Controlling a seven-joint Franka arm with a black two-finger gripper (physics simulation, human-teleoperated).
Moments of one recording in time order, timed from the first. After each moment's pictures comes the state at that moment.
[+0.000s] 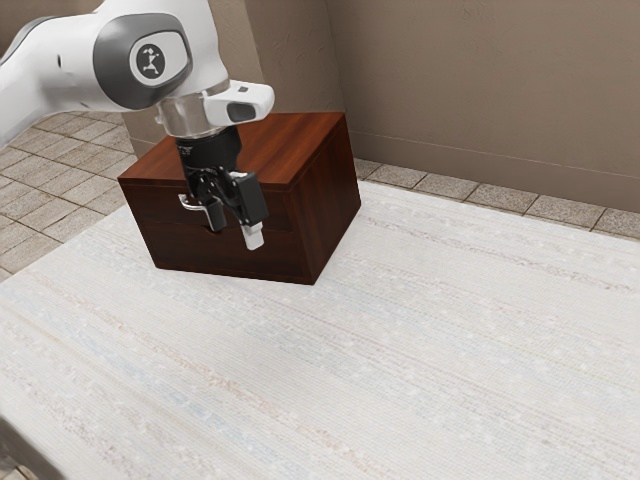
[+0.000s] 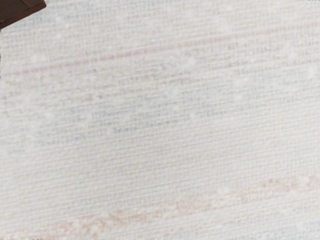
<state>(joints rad) 0.14 0.18 -0.01 -1.28 -0.05 1.39 0.29</state>
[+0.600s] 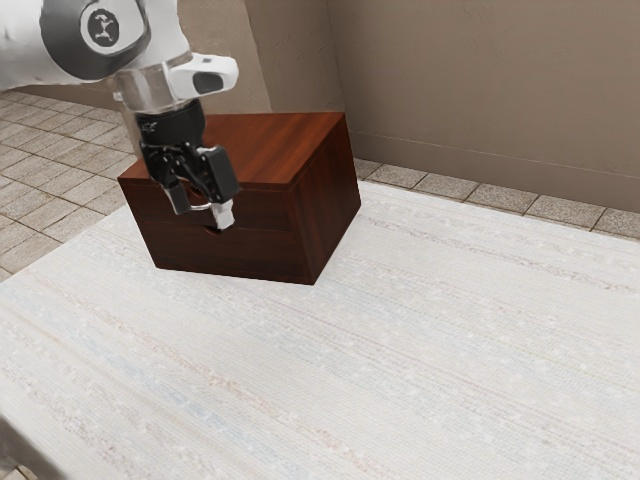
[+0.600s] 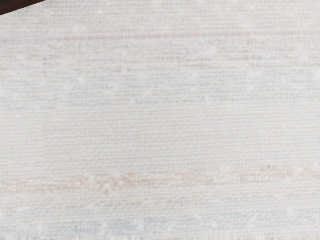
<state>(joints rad) 0.13 0.13 0.03 -1.30 -0.04 1.33 0.19</state>
